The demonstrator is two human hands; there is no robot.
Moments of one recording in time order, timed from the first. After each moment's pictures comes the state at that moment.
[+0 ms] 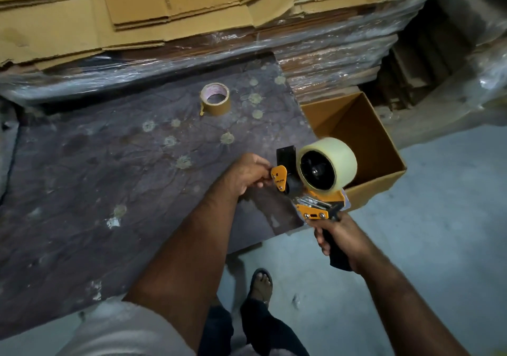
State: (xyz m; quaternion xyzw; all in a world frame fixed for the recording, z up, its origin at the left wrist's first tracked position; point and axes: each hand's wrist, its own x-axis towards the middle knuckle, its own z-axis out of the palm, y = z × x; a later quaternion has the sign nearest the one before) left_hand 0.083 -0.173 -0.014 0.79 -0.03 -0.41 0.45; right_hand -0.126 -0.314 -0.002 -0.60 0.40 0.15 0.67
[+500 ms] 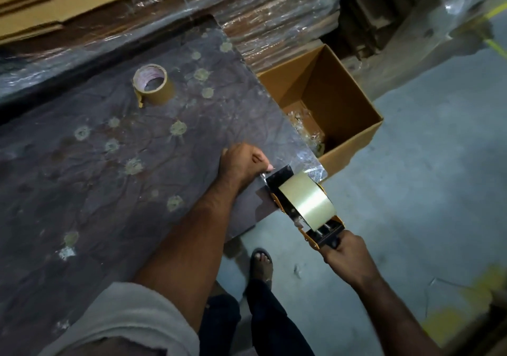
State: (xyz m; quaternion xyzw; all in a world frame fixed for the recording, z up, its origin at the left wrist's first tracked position) left_hand 0.065 -0.240 -0.088 0.89 -0.28 -0.27 0.23; right_hand -0.216 -0.319 -0.063 -0.76 0.48 0.12 0.43
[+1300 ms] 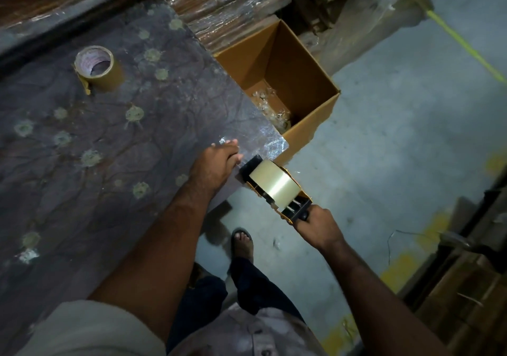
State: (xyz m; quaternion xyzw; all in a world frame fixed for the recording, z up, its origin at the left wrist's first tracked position) left_hand 0.014 -0.214 -0.092 0.85 -0.41 -0.22 0.23; right_hand -0.244 -0.312 -0.081 -0.75 0.51 0.17 0.38
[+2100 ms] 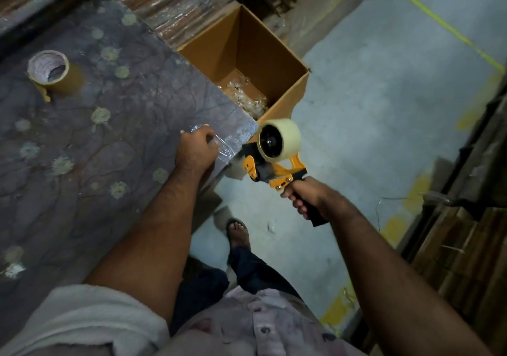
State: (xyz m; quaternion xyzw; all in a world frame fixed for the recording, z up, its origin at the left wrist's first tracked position) left_hand 0.000 -0.236 -0.092 0.89 -0.33 -0.21 0.22; right_hand -0.260 -0.342 -0.060 -0.48 0.60 0.22 0.60
